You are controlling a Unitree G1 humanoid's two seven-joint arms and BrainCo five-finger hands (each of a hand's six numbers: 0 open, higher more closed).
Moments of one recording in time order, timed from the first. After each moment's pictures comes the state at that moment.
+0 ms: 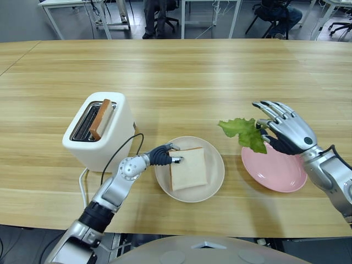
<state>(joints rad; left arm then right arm) -0.17 0.37 -0.41 0.04 0.26 0.05 -0.50 0.09 -0.88 -0.02 -0.17 -0.82 -0.37 -0.20</state>
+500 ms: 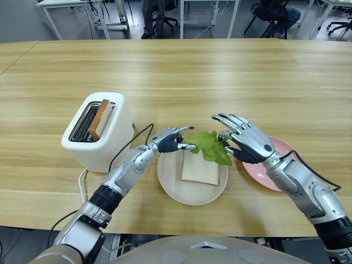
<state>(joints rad) -0.29 0.39 -0.44 0.17 0.60 -0.23 -0.12 0.04 -0.68 0.16 -0.24 -0.83 -0.43 -0.07</state>
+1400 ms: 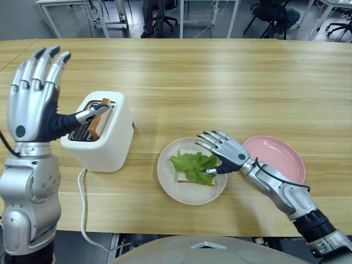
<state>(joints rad) 0.13 0.51 0.37 -0.79 0.83 0.08 -0.02 -0.05 -0.64 0.34 -0.07 -1.11 -0.36 -0.12</state>
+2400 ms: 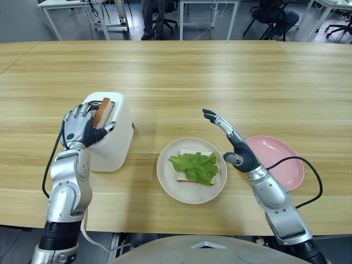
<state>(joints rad) 0.04 0.46 0.07 -0.33 1.07 0.33 -0.19 0.17 -0.38 0.21 -0.39 -0.16 -0.38 0.10</state>
